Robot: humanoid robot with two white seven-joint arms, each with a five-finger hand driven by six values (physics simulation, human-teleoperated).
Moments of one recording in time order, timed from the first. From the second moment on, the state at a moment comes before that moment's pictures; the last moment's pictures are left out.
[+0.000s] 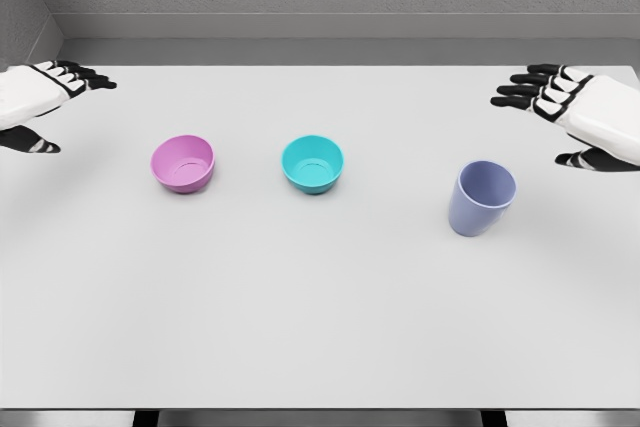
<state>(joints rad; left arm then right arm) -0.59 0.96 -0.52 -1.25 -0.45 -0.61 -0.24 -0.27 -1.10 0.30 -1.70 0.36 -0.61 0.09</state>
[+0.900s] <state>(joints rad) -0.79 0.72 -0.67 -1.25 -0.87 -0.61 -0.31 -0.29 -1.10 0.24 -1.71 0.36 -0.61 0.09</state>
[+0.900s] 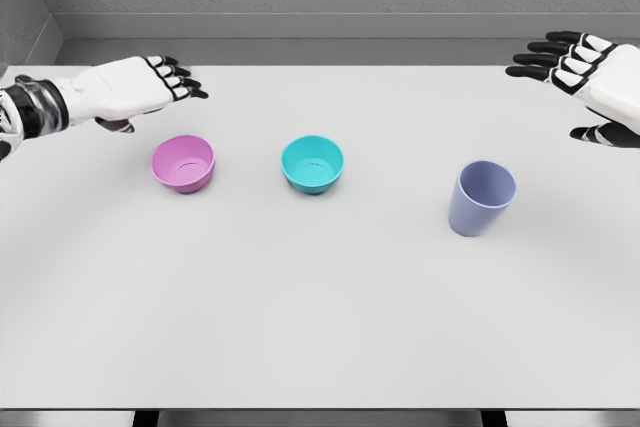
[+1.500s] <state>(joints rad) -0.79 0.72 -0.77 -1.28 -0.93 -0.61 -0.31 -0.29 -1.10 0.24 -1.71 0.36 -0.61 0.09</state>
